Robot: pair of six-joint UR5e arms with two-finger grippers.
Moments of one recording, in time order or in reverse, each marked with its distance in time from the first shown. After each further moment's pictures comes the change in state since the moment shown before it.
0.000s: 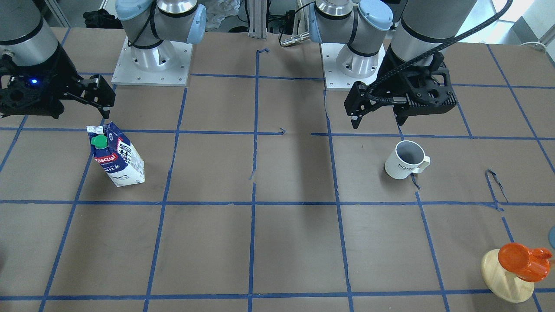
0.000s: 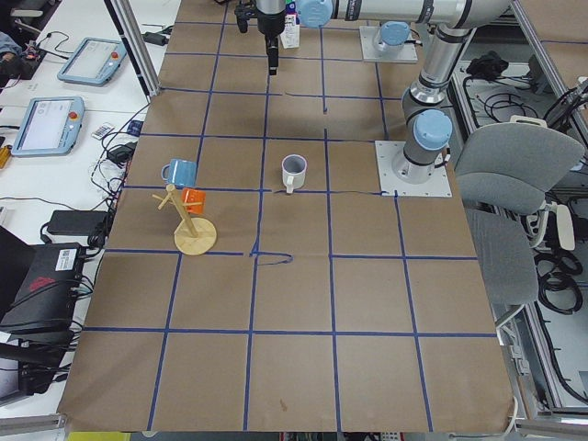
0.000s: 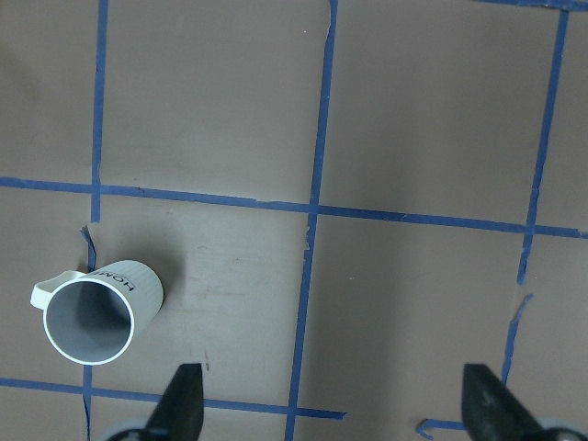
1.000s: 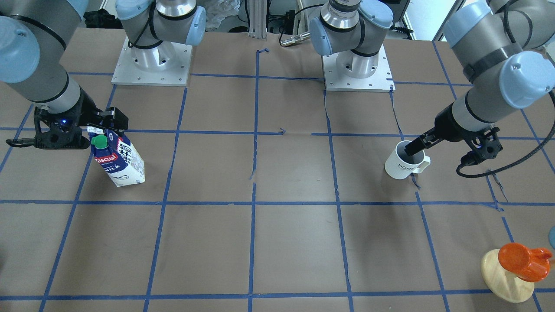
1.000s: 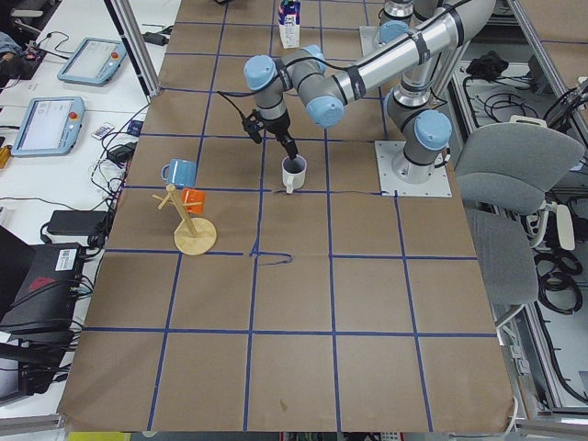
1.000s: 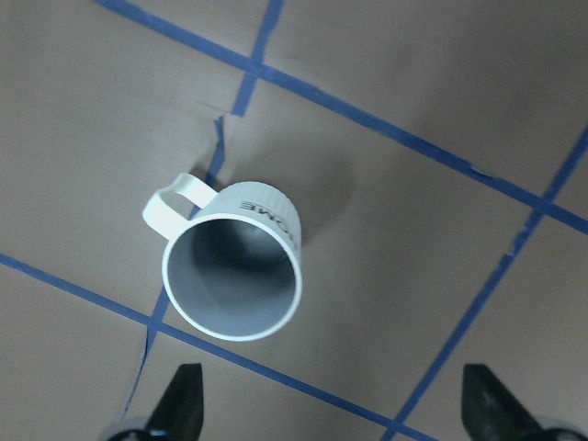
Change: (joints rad) left arm 0.393 -0.090 -0.331 0.169 0.069 -0.001; right arm -0.004 0.015 0.187 -0.125 -0.004 0.003
